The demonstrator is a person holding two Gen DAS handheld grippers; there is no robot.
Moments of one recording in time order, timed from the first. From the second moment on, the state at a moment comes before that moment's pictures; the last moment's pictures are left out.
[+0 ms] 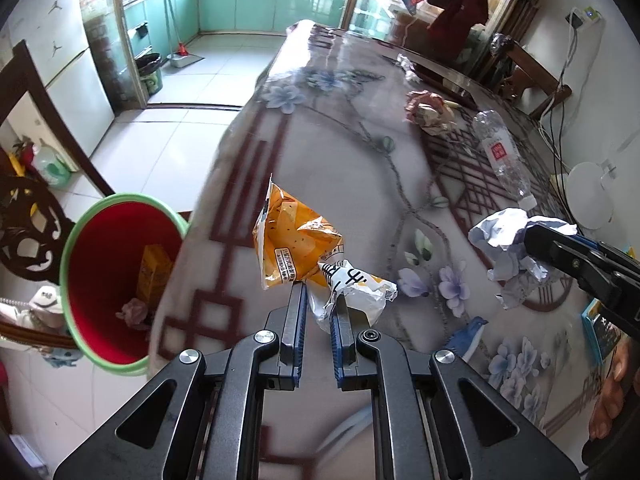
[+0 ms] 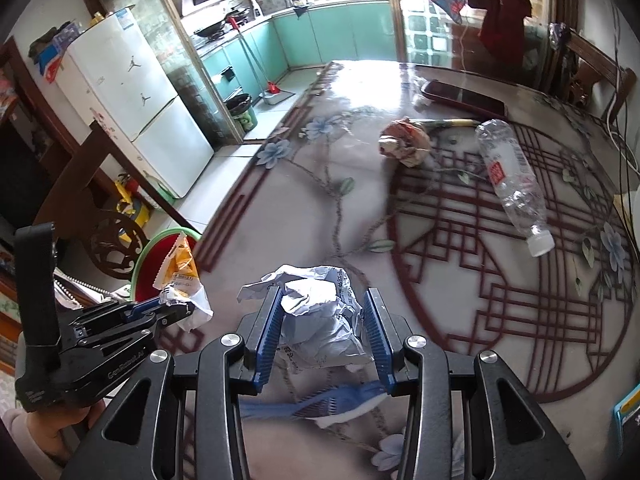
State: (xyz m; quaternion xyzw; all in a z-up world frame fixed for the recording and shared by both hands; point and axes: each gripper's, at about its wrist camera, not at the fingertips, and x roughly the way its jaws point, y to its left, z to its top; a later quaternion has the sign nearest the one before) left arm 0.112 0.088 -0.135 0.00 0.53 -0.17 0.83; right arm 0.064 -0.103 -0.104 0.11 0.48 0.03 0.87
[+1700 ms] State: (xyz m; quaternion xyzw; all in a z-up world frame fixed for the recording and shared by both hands) left arm 0.171 0.281 -0.189 -0.06 0.57 -0.03 0.82; right arm 0.150 0.092 -0.104 0.03 0.49 0.16 0.86
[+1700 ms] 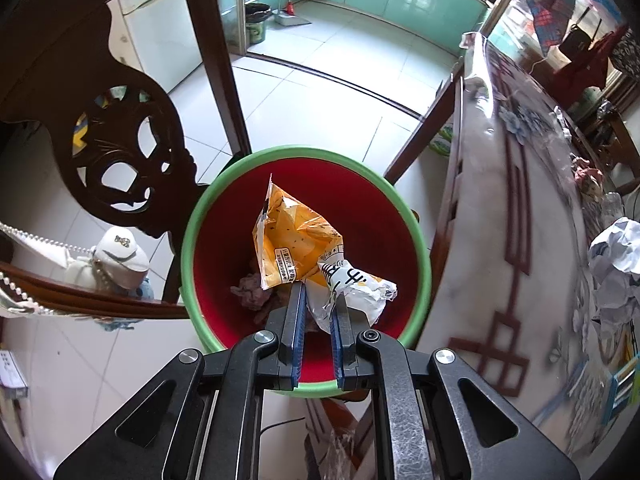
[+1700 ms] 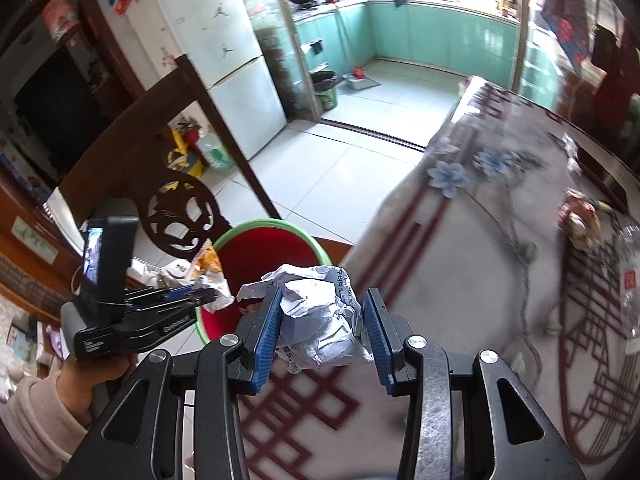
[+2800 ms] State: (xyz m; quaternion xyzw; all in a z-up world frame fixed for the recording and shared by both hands) left arm 0.178 0.321 -0.205 -0.10 0.59 0.00 0.80; right arm 0.200 0.174 -0.149 -0.01 0.52 0.26 0.82
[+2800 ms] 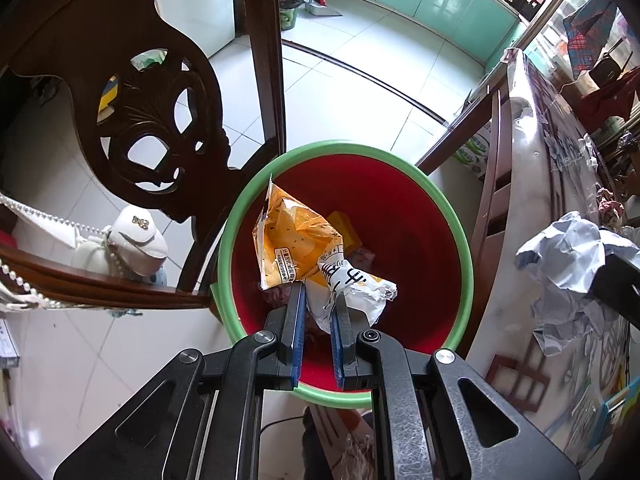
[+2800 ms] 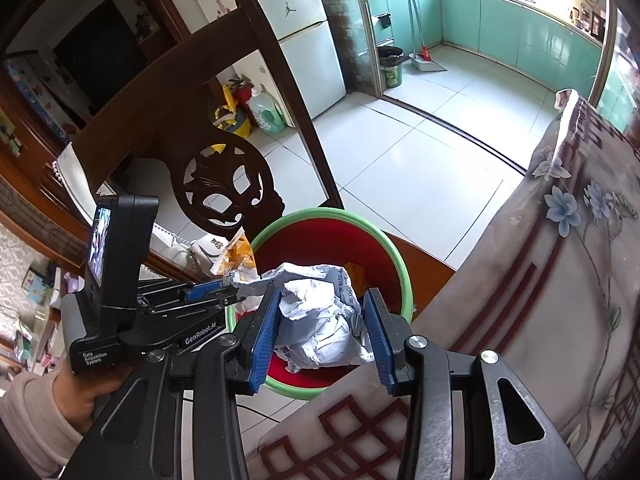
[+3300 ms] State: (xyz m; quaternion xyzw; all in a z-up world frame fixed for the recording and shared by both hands) left arm 0.158 0.324 -0.184 -0.11 0.56 0.03 0.82; right arm 0.186 0.163 -0.129 0.02 0.49 0.27 0.83
